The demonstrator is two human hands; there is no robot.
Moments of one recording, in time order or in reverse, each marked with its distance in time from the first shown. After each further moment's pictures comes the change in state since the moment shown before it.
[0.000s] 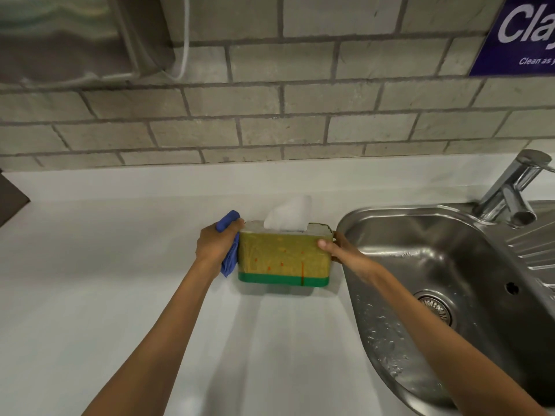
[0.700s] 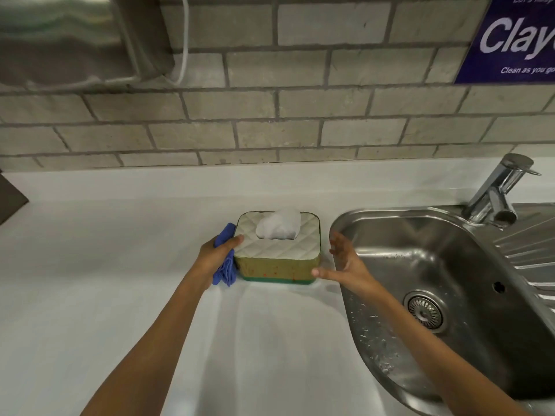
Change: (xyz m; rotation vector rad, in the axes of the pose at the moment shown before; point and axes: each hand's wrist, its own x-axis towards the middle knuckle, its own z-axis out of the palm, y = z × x) left_hand -0.007 -0.025 -0.005 -0.105 -0.206 -0.074; right_hand -0.027 0.035 0.001 0.017 0.160 -0.139
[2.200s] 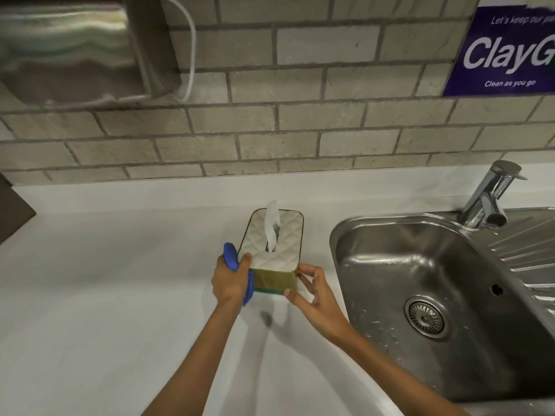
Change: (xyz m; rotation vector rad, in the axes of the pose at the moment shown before) left_hand -0.032 -0.027 0.035 0.157 0.375 0.163; right_hand -0.044 -0.006 0.084 0.165 0.043 -0.198
